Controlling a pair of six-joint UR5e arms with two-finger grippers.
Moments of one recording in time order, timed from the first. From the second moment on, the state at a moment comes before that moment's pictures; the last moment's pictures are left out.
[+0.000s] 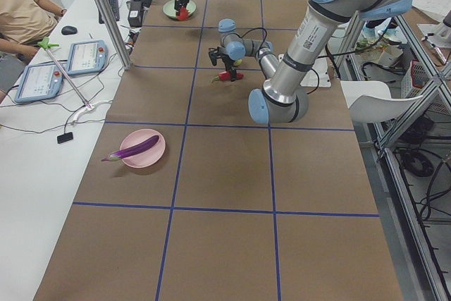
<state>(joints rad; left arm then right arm) -0.47 -2.32 -1.49 -1.66 -1.95 -1.58 1.06 -0.98 1.28 -1.18 2.07 1.17</state>
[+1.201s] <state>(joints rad) -0.68 -2.28 -1.60 -1.66 -1.96 -1.54 1.14 -0.99 1.04 -1.17 1.98 1.00</state>
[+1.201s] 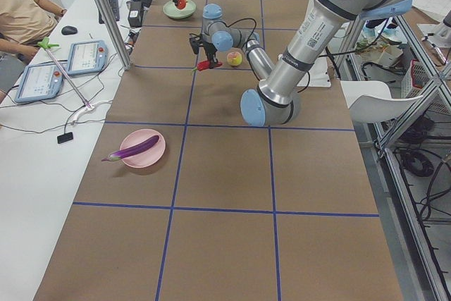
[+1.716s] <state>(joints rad) -0.88 -2.15 -1.54 -1.64 -1.97 -1.30 1.14 -1.02 1.06 -1.12 1.98 0.99</state>
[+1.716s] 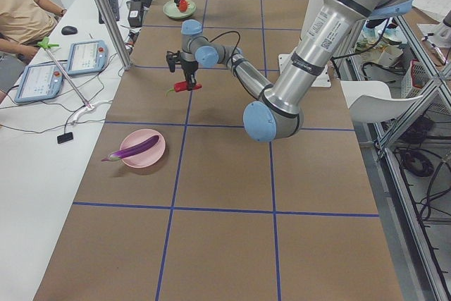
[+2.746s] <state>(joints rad) -1.11 -2.22 -0.97 -1.83 -1.97 -1.26 1.08 -1.06 1.42 -1.27 2.08 1.15</state>
